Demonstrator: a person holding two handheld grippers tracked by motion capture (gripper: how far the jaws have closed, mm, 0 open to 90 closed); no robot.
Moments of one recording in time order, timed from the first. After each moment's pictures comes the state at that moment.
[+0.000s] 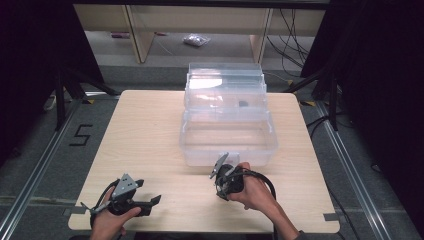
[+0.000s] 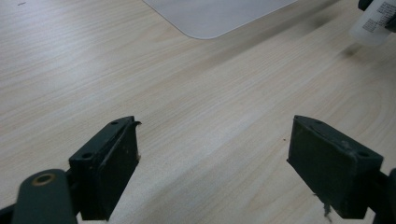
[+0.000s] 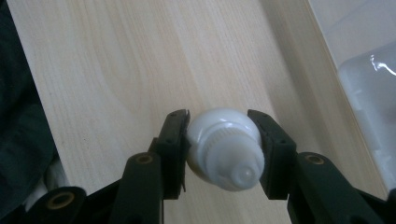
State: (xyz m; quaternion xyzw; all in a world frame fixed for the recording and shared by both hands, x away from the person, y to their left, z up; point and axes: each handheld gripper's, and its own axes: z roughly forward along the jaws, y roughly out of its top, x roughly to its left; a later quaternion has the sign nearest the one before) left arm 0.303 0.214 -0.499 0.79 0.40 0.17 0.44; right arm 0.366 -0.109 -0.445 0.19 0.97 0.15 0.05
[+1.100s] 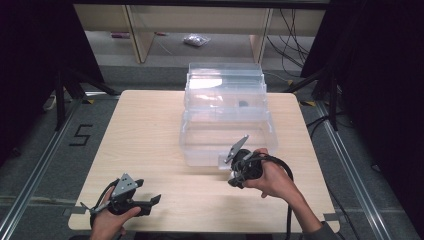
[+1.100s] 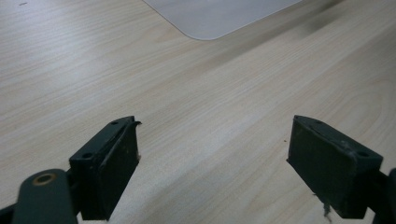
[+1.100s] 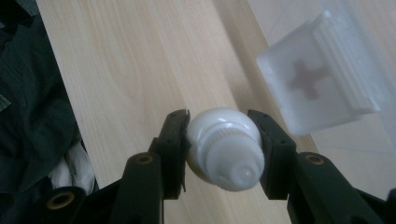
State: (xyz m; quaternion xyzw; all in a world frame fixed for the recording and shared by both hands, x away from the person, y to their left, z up) left arm 0.303 0.215 -0.498 0.79 0.40 0.17 0.44; right arm 0.376 -0.145 -0.390 0.20 0.96 0.18 0.04
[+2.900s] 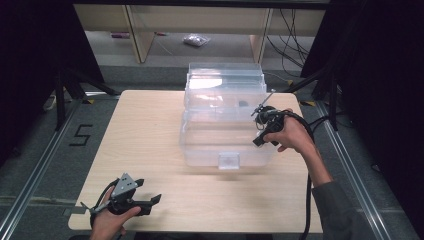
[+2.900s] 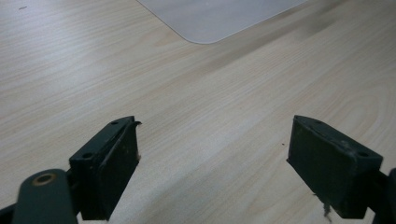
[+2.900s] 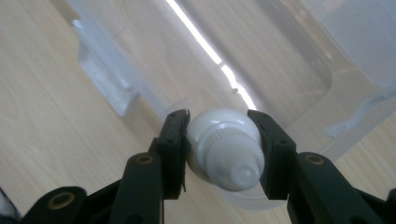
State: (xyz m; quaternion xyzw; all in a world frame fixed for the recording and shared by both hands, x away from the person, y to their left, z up) left arm 0.303 0.214 -0.497 0.78 0.40 0.17 0.44; right arm 0.478 -0.207 -0.350 0.33 0.93 0.14 0.07
